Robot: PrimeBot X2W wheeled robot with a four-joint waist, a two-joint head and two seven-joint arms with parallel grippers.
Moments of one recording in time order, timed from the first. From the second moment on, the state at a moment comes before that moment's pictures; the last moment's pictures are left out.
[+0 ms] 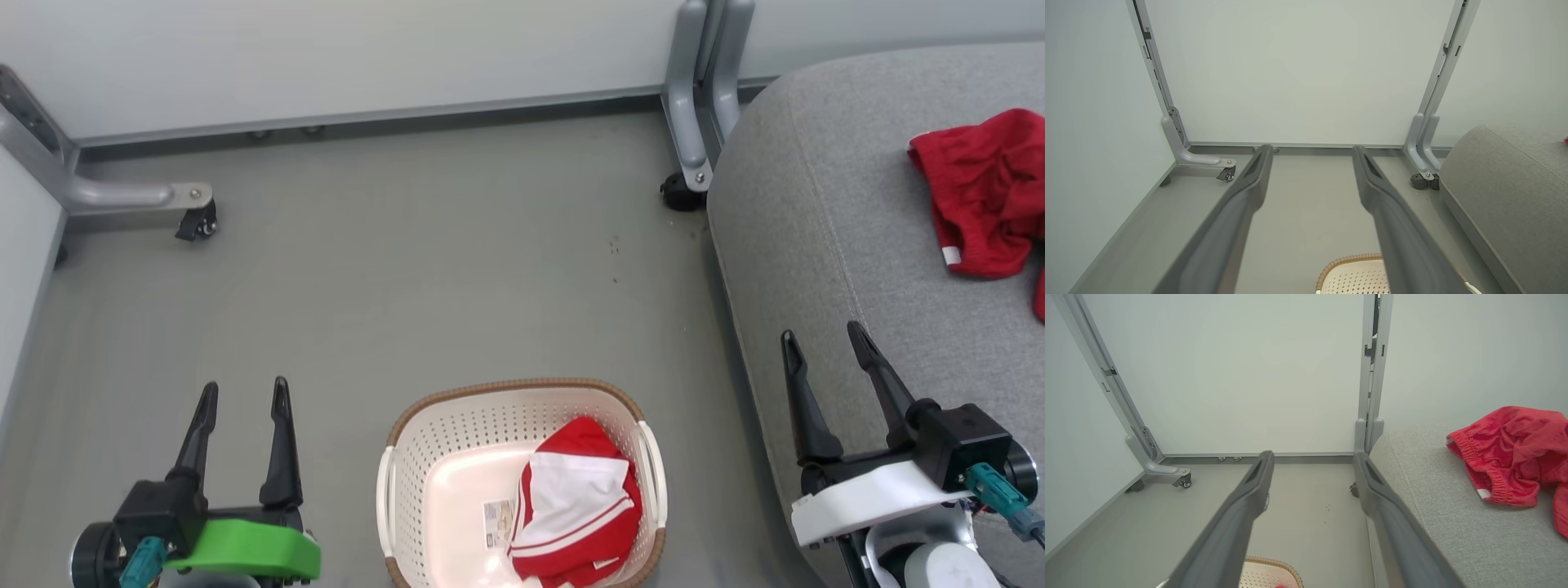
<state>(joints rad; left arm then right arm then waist) 0.00 0.14 -0.10 0.12 -0.28 0.00 -0.26 0.04 -0.05 0.02 -0.10 0.11 0.13 -0.12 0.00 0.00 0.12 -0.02</state>
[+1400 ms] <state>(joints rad) 0.06 0.10 -0.06 0.23 -0.20 -0.06 -0.26 0.14 -0.05 0.05 -0.12 0.13 0.13 -0.07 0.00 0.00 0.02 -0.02</state>
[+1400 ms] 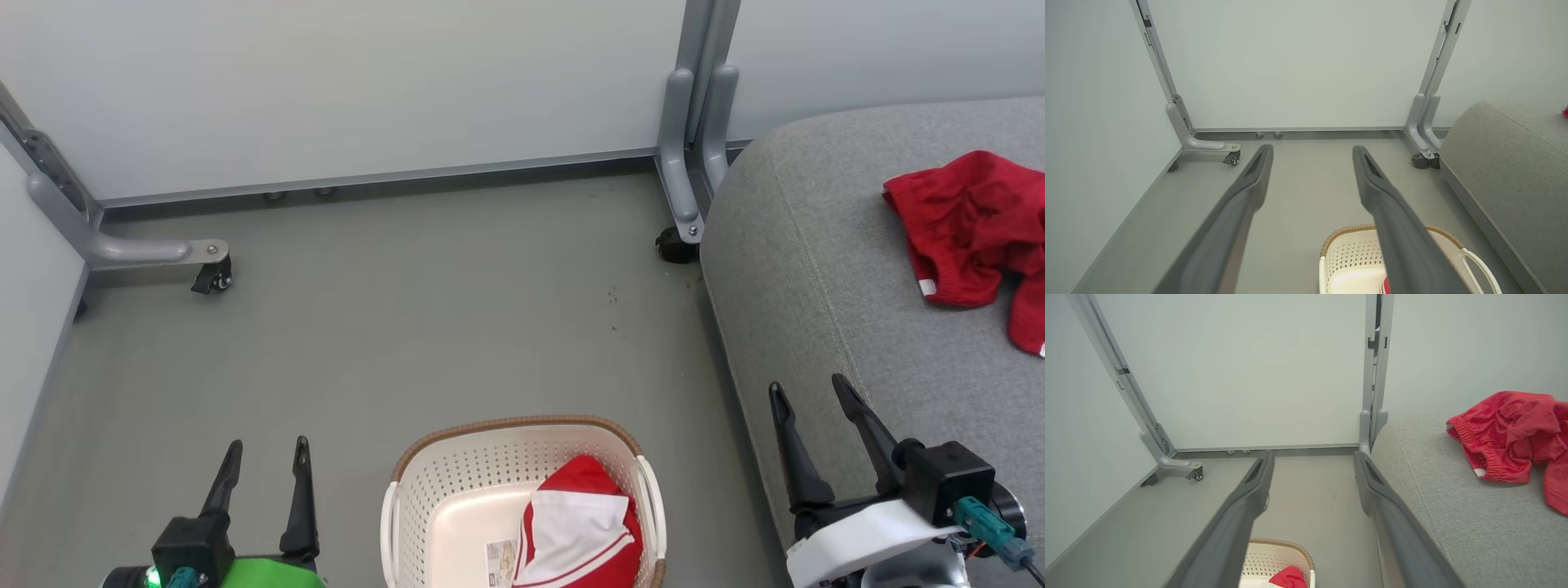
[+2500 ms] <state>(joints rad) -0.63 0.05 -0.59 0.71 -0.21 -0.10 -0.22 -0.22 -0.05 0.01 -0.23 0.14 0.13 -0.19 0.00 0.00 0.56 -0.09</state>
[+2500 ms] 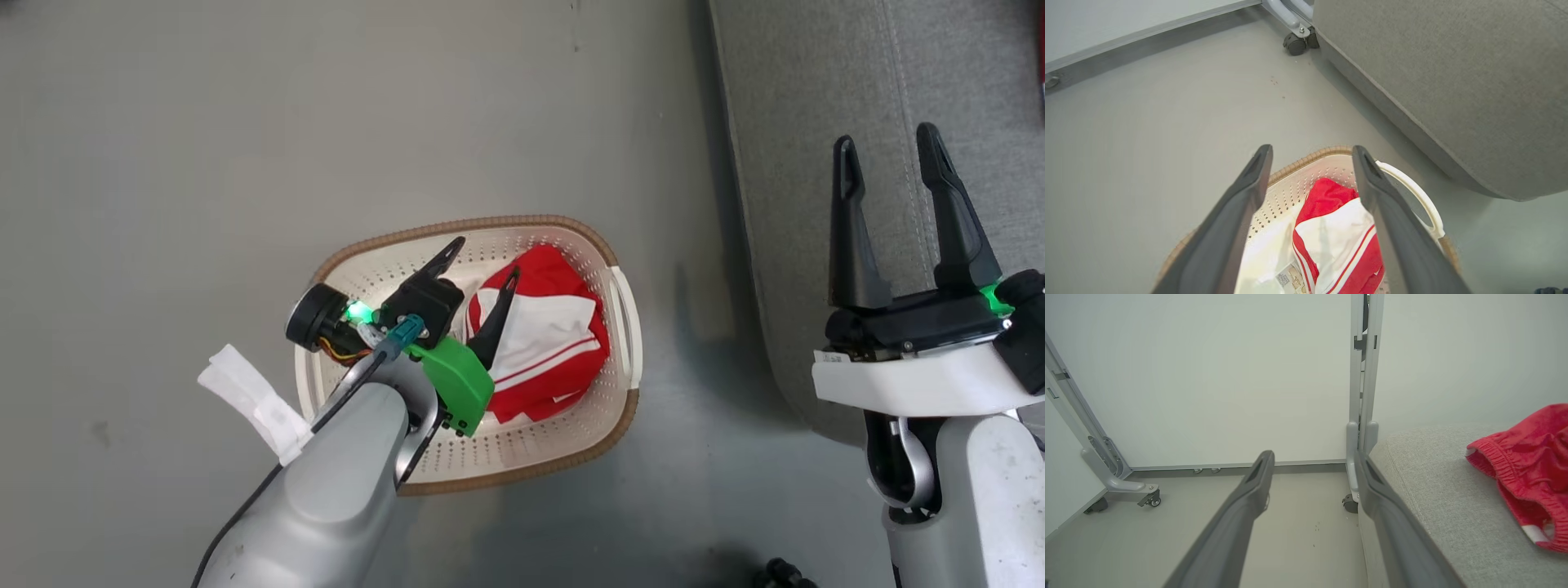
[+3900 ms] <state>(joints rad) -1.04 0.09 -0.69 1.26 -0.35 -0.06 -0.04 -0.35 -0.05 0.15 -0.24 0.26 0.13 -0.26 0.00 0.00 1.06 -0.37</state>
